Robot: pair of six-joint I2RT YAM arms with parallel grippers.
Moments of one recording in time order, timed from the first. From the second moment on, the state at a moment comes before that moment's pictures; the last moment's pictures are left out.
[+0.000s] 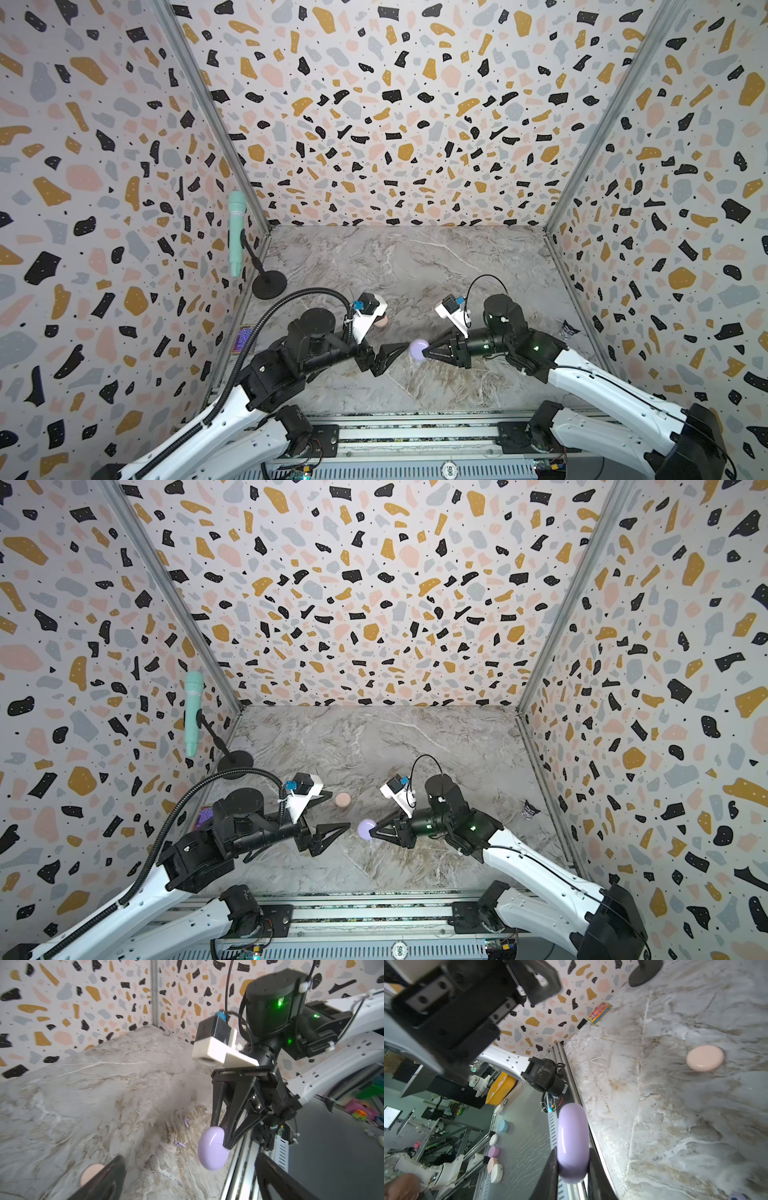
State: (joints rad) left arm -0.82 0.73 0.80 -0.43 0.33 -0.11; right arm 0.79 0.97 0.69 -0.16 -0.80 0.35
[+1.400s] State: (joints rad) left arm -0.82 0.90 0.73 -0.33 0.78 -0.21; right arm 0.87 0.93 0.70 -0.15 -0.81 0.32
